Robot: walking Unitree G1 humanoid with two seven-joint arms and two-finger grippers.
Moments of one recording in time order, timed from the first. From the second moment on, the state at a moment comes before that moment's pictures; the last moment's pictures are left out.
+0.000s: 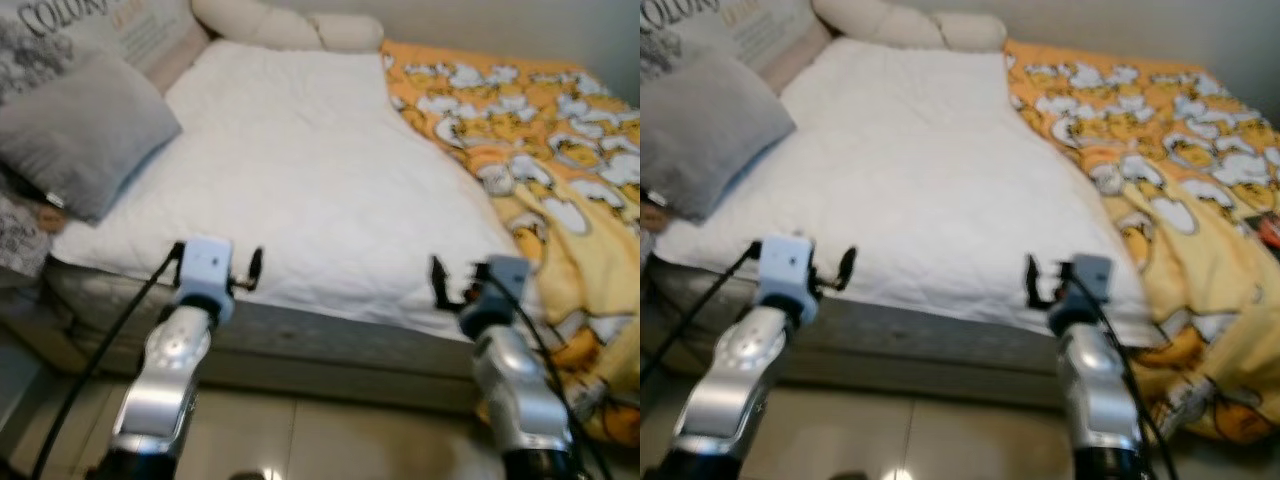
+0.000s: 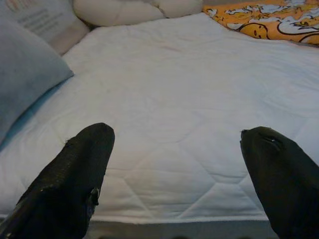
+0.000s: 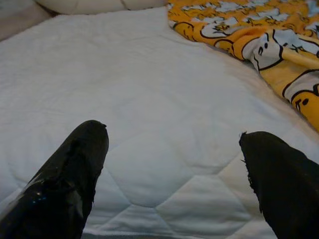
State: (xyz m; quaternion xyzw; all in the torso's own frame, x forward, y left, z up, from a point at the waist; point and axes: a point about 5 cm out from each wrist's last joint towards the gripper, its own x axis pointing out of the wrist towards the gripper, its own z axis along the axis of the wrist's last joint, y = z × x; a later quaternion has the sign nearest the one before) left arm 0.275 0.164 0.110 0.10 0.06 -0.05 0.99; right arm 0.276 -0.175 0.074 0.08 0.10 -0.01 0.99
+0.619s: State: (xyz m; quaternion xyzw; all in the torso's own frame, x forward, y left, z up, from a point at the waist) left arm 0.275 0.172 0.111 0.09 0.06 -0.03 0.99; right arm 0.281 -0.173 0.080 0.06 0.09 -0.01 0.99
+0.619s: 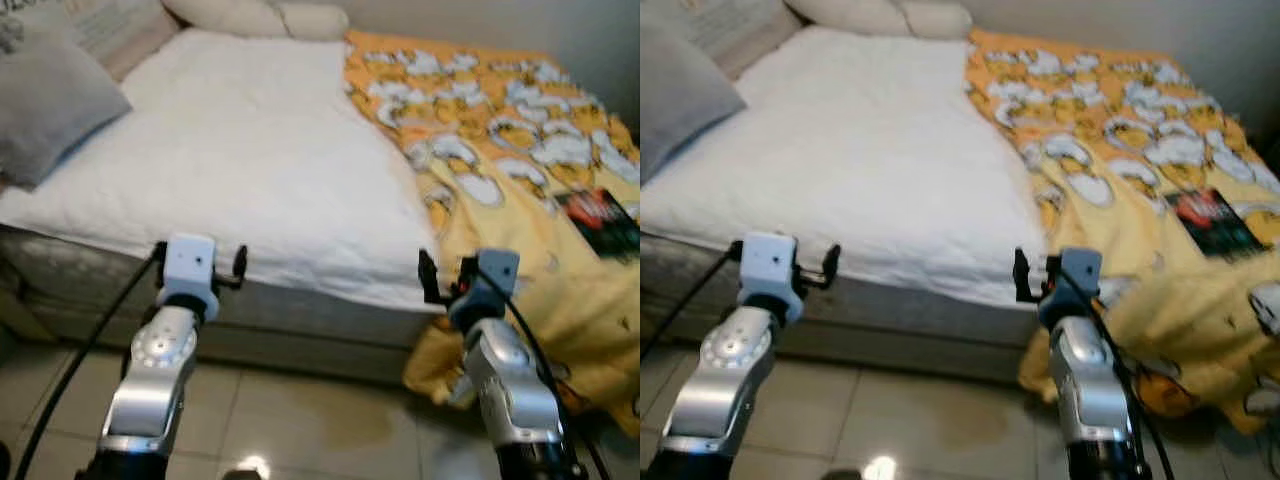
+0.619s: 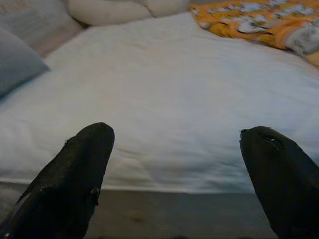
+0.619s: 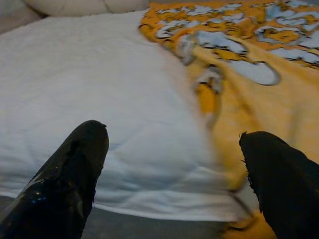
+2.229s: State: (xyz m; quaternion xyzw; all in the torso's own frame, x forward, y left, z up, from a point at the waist) left arm 0.277 0.169 0.108 0.09 0.06 -0.03 0.99; right arm 0.278 -0.184 0.074 0.07 0.10 -0.04 0.99
